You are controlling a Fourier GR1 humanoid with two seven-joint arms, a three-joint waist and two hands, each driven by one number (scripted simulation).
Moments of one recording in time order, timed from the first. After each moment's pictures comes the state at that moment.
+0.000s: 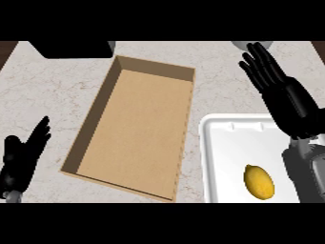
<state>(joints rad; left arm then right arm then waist) 0.03 0.56 -0.26 -1.48 0.28 0.31 0.20 -0.36 -0.24 0.05 -1.65 -0.29 0.12 0.14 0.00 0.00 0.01</state>
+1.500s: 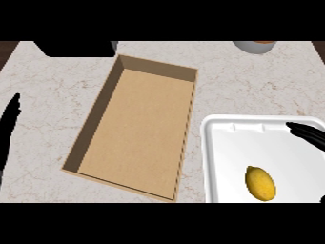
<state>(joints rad) -0.09 0.62 -0.15 -1.33 0.10 0.34 0.05 -0.06 -0.79 0.13 -1.31 0.35 0.34 -0.81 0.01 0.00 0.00</state>
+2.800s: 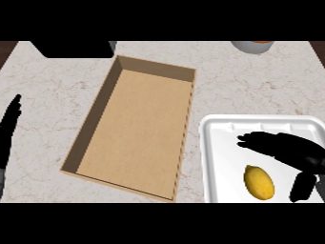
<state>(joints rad) -0.09 0.51 -0.01 -1.31 -0.04 0.24 0.05 -0.17 -0.62 0.29 -1.38 0.82 0.50 -0.57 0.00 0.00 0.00</state>
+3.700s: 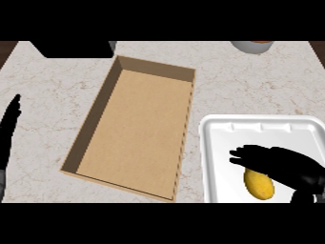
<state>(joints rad) -0.08 0.45 0.05 -1.36 -0.12 0.20 0.08 -0.06 -0.59 0.31 -1.60 0.85 0.57 -0.50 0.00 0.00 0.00</state>
